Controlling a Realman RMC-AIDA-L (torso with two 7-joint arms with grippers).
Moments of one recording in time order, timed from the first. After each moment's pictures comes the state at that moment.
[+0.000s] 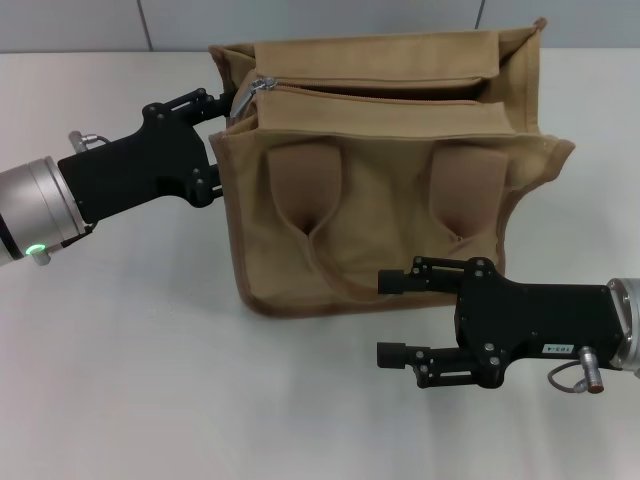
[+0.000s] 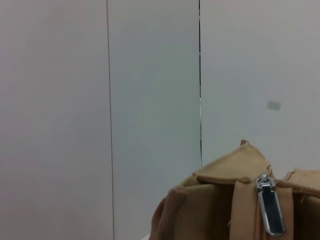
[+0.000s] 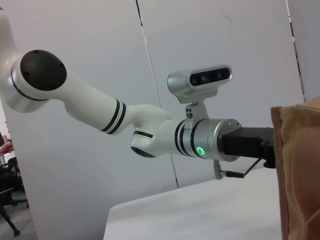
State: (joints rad) left arm -0.59 -2.07 0.53 0.40 1.83 1.52 -0.91; right arm 0.53 2.08 -0.73 -0.36 -1.95 -1.78 0.99
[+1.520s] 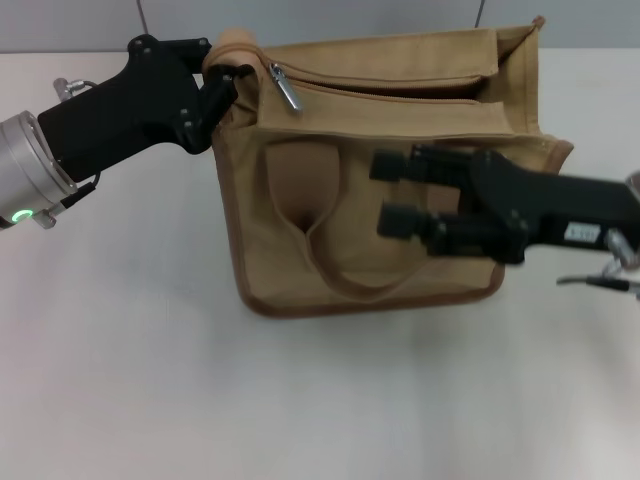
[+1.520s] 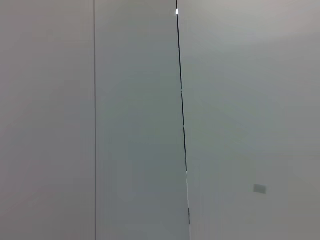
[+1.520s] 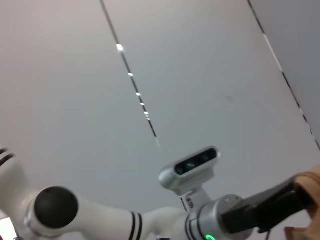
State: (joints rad) left arm -0.61 -2.07 0.52 0.41 1.69 1.67 -0.91; right arm 0.62 2.08 -0.72 -0.43 -1.74 -1.90 1.36
